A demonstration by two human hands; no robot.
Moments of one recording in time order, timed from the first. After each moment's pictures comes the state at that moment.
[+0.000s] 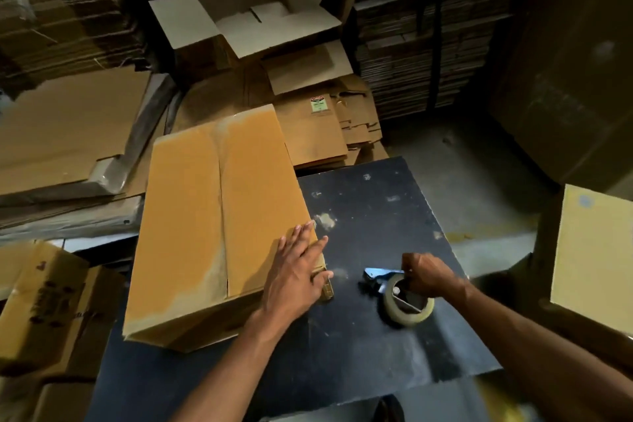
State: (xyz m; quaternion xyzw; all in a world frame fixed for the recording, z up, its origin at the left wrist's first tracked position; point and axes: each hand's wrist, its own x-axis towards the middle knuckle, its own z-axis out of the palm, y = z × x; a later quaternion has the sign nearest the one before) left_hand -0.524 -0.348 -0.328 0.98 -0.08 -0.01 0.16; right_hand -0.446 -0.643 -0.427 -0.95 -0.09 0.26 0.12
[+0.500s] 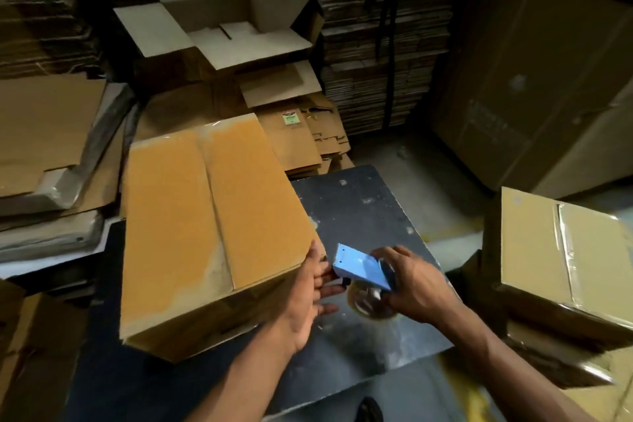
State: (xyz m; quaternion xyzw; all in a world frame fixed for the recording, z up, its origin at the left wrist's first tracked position) left_hand -0.594 -0.358 -0.257 0.62 0.20 -0.25 0.71; right_hand -0.572 -0.576 -0.283 -0.97 -0.09 0.11 0.18
